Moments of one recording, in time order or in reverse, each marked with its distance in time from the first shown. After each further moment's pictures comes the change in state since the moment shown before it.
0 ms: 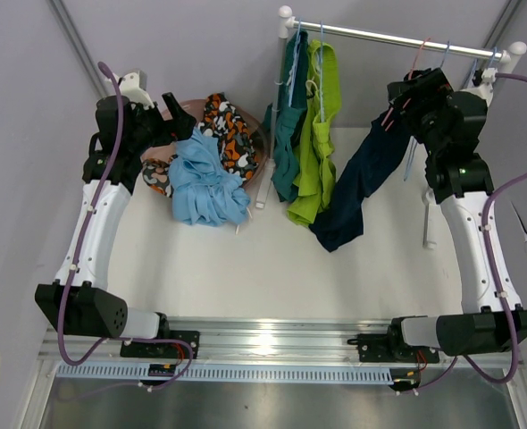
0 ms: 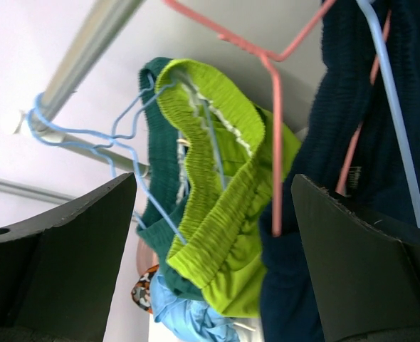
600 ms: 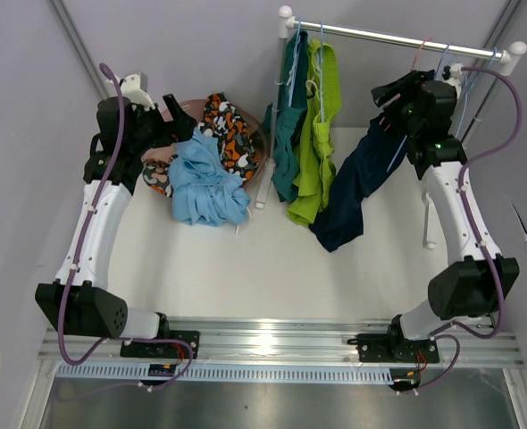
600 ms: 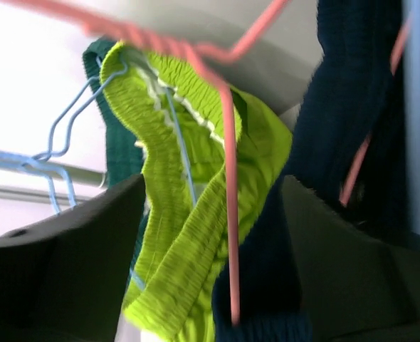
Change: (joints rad) left arm 0.000 -0.001 -0.010 0.002 -0.001 0.000; right arm -0.005 0.209 0.031 0.061 -0.057 0.020
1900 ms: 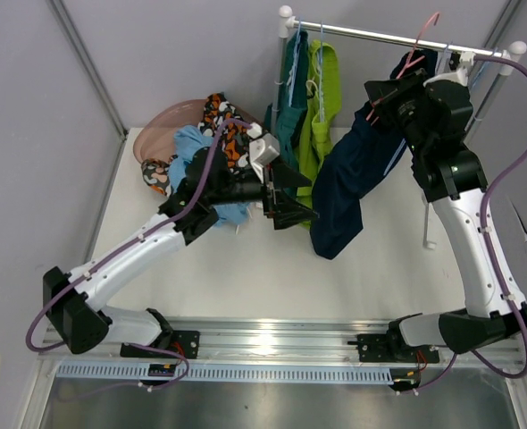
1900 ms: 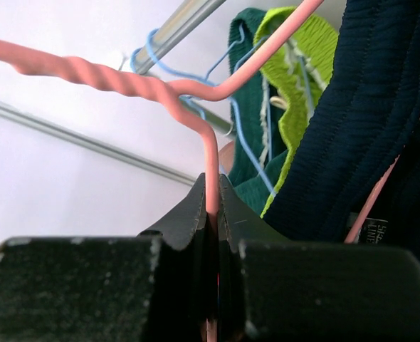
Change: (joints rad) left arm -0.677 -0.089 -0.273 0.523 0.542 0.044; right arm 0.209 -0.154 0.158 -0.132 0.093 0.039
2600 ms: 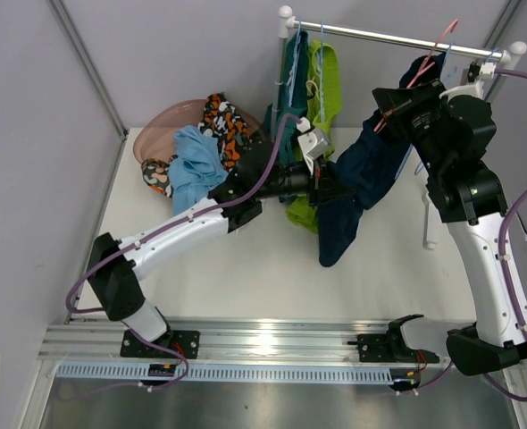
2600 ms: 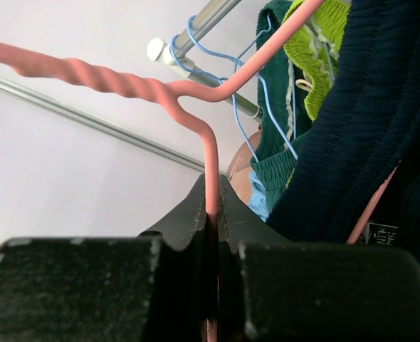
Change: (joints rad) left arm -0.150 0.317 0.216 0.050 -0.192 0.012; right arm 0.015 -0.139 -0.048 -0.045 -0.024 0.055
